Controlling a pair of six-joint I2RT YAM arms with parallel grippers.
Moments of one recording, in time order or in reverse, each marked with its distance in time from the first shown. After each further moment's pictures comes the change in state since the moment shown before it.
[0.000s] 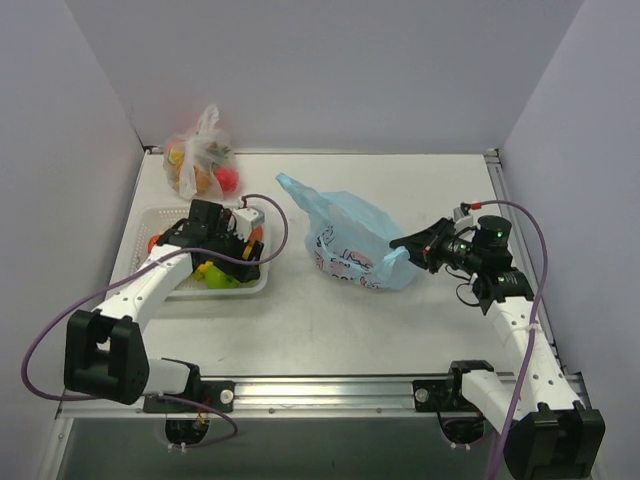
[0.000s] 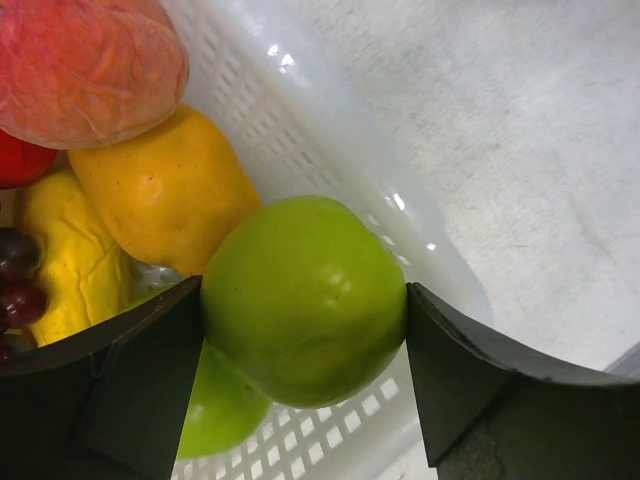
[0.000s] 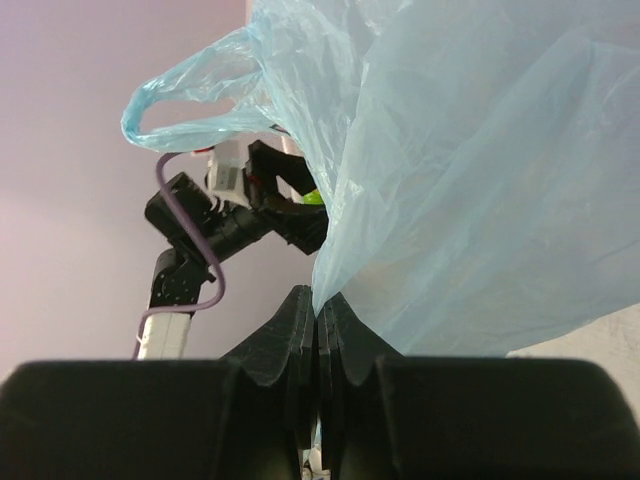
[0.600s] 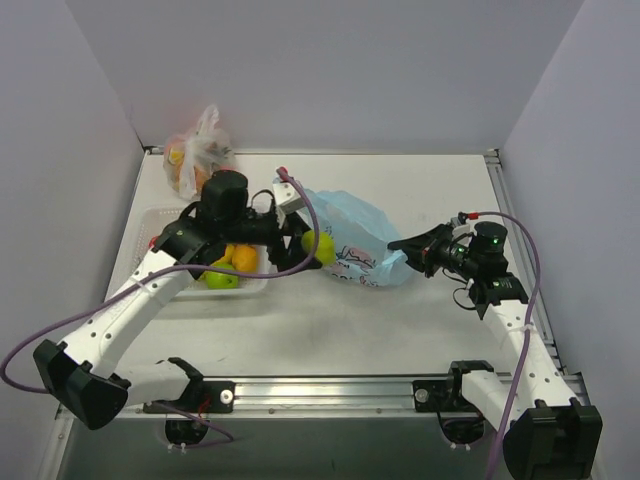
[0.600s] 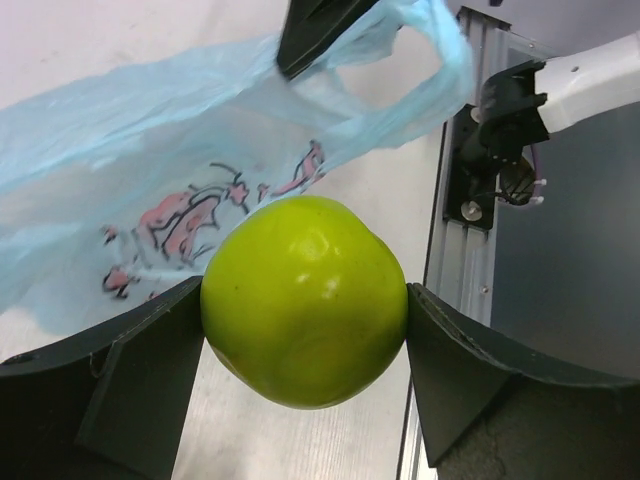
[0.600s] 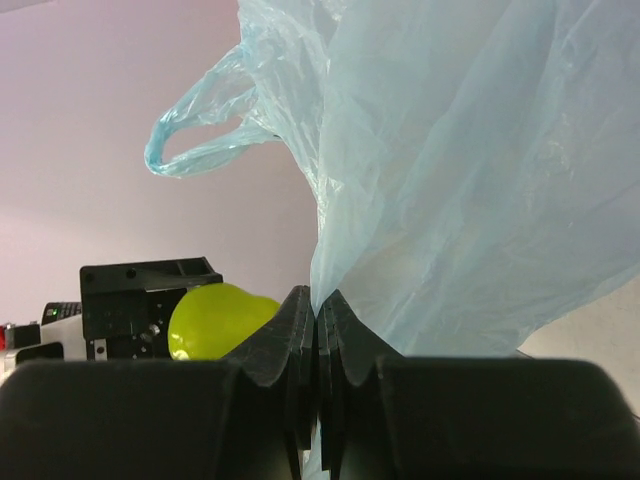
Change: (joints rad) left arm -0.324 -0.150 0.341 0.067 0.412 -0.165; right arm 0.001 -0.004 -0.085 0.098 -0.011 0.180
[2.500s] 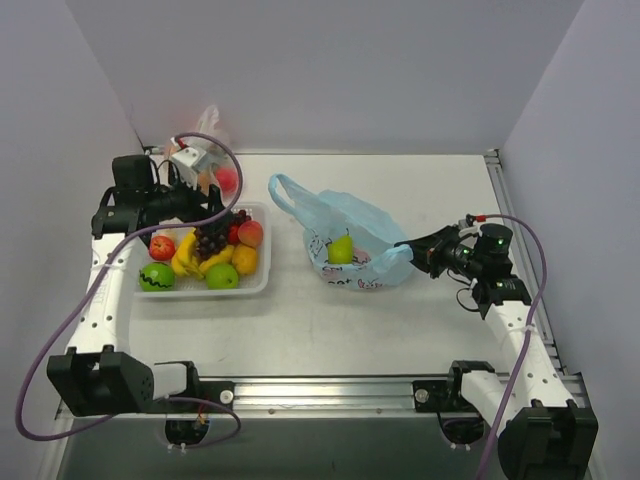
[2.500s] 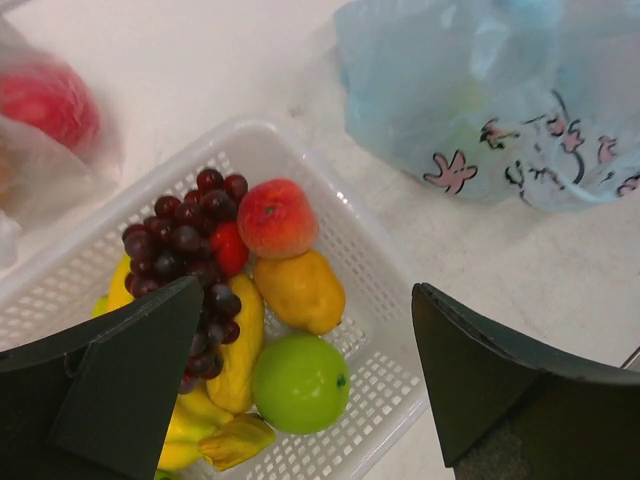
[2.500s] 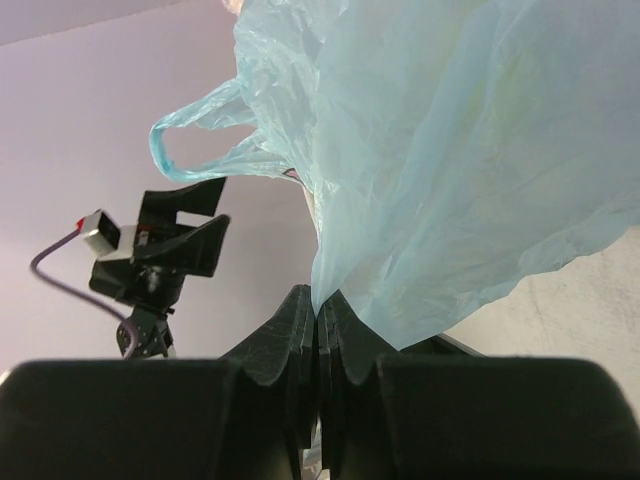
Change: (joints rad) left arm 0.603 0.043 0.051 -0.164 -0.073 0.171; right arm -0.050 -0.005 -0.007 -0.035 0.011 -0.045
